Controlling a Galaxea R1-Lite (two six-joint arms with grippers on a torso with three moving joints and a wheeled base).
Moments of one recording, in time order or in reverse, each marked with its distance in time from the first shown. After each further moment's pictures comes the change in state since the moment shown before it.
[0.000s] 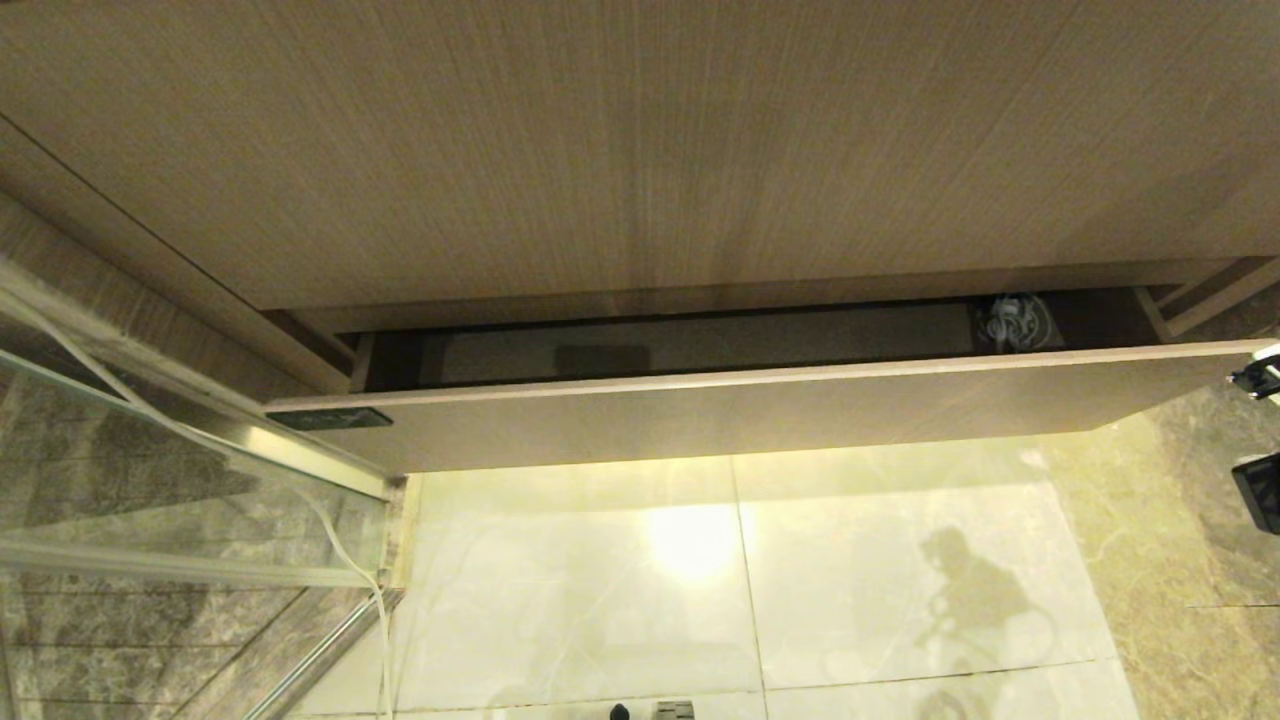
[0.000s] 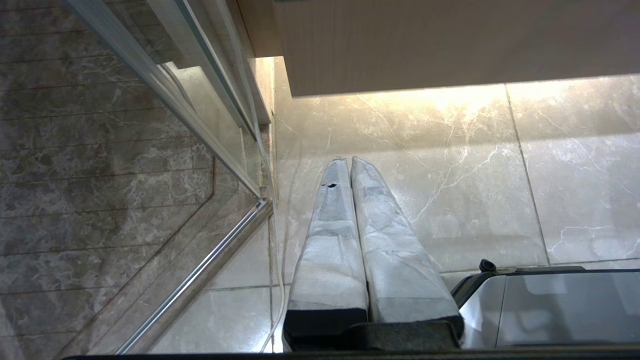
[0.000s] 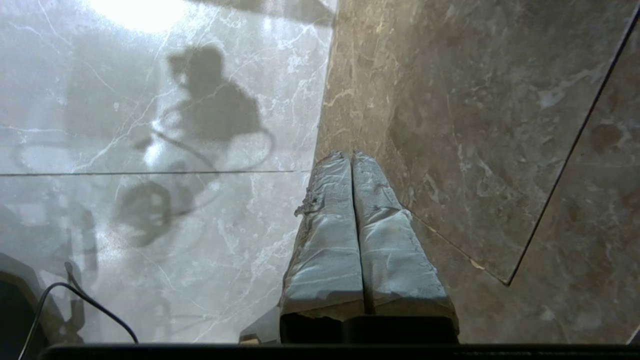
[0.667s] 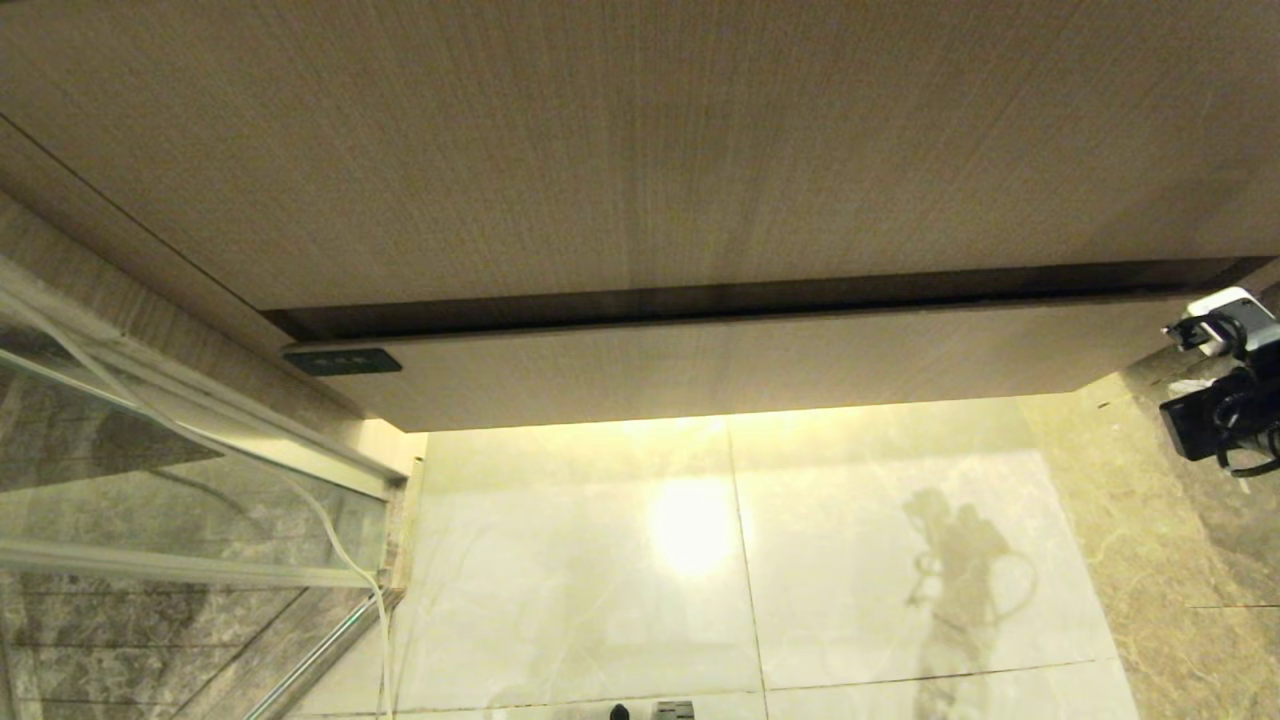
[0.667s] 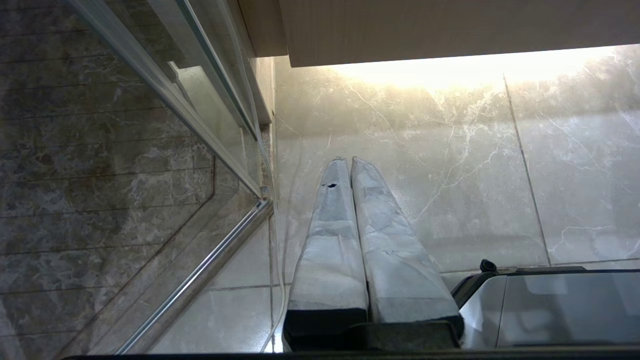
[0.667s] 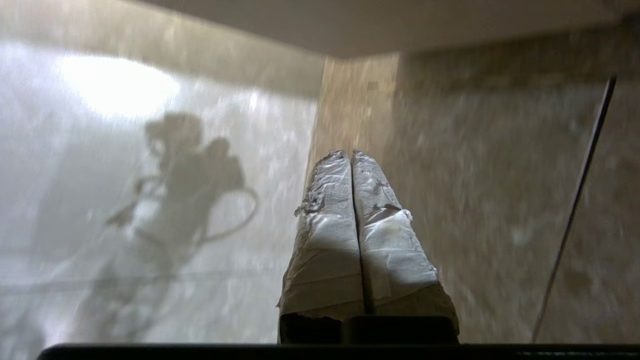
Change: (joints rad) left arm 0.000 0.000 0.000 0.000 0.000 0.000; right arm 0.083 0.213 -0.073 -0.375 0.000 -0.002
